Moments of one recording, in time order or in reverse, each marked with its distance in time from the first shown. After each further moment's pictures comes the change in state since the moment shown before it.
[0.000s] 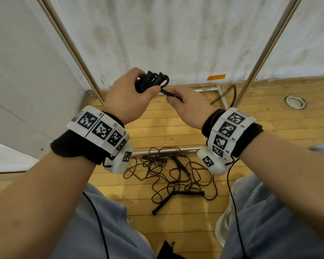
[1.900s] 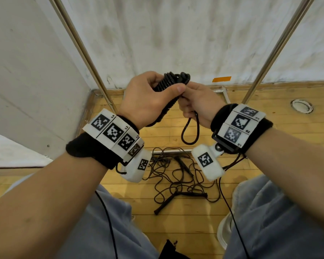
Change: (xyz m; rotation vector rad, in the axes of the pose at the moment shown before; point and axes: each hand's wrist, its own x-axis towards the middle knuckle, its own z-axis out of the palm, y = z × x) left_hand -0.017 0.027 0.003 -0.375 0.022 -0.026; right_hand 0.003 -0.005 -0.009 0.857 -0.099 0.165
